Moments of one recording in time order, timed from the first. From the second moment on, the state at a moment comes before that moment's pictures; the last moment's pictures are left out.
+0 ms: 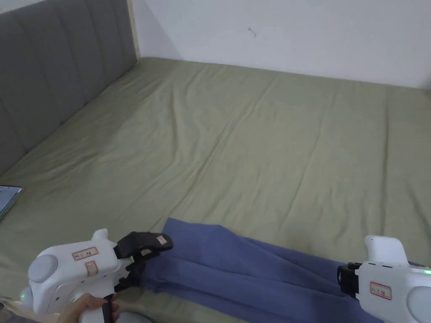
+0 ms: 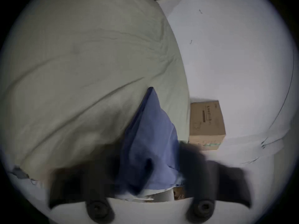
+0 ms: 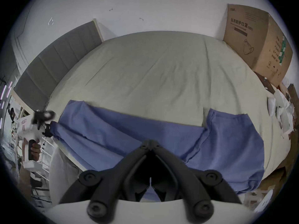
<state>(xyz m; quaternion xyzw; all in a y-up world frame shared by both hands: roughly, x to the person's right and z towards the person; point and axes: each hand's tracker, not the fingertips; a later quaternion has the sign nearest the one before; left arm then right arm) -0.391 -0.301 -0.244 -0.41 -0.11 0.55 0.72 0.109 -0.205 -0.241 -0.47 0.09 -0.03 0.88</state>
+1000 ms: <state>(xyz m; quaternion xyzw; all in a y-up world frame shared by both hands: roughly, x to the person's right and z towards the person) -0.415 -0.210 -0.244 -0.43 -0.05 0.44 0.79 0.157 -0.208 -0.229 -0.48 0.05 -0.07 0.87</state>
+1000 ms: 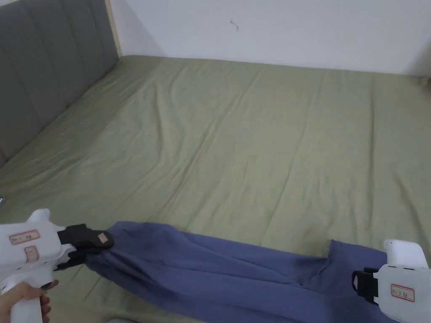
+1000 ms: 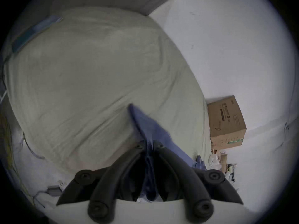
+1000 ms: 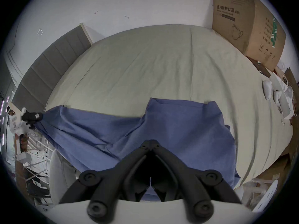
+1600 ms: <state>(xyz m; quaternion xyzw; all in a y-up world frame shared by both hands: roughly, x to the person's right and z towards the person) -0.060 -0.197 -0.255 -0.43 -0.33 0.07 0.84 0.231 -0.219 -0.196 -0.48 -0.01 -0.14 0.87</state>
